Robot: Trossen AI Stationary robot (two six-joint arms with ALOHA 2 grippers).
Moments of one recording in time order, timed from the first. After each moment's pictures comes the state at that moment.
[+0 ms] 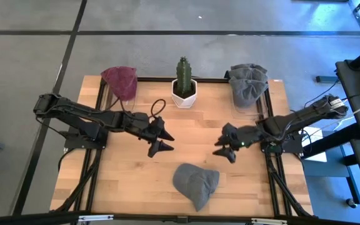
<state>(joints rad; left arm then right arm) -0.12 1.27 0.82 0.07 0.12 -0.53 0.31 1.07 0.77 -0.33 0.09 0.82</state>
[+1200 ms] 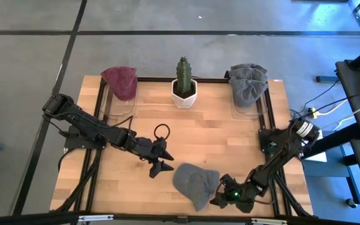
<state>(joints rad) -0.35 1.43 0.82 0.15 -0.07 -0.70 0.92 1.78 0.81 0.21 0.42 1.90</state>
